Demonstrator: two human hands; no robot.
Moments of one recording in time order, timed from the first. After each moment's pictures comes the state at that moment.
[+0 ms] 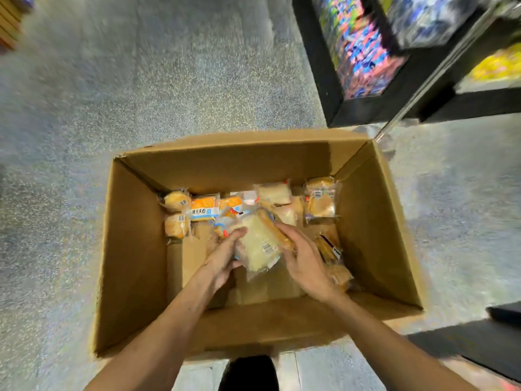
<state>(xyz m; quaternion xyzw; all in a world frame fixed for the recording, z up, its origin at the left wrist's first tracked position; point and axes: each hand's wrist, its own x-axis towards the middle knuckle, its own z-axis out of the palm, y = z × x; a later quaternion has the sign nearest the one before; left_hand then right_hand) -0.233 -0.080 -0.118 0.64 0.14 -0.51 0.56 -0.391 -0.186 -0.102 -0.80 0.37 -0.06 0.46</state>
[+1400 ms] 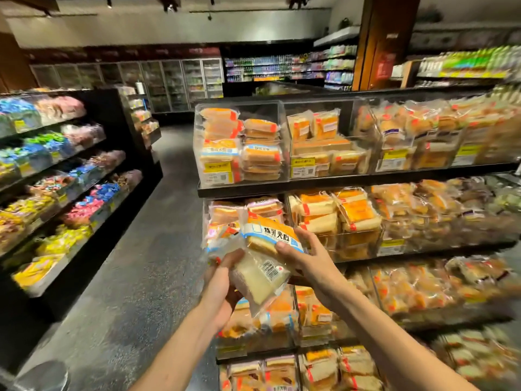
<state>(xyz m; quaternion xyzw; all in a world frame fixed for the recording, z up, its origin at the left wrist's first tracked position) -0.995 -0.110 0.210 0.34 -0.37 -0.81 0.29 -1.120 0.019 0.230 -0.23 0.58 -0.71 0.33</state>
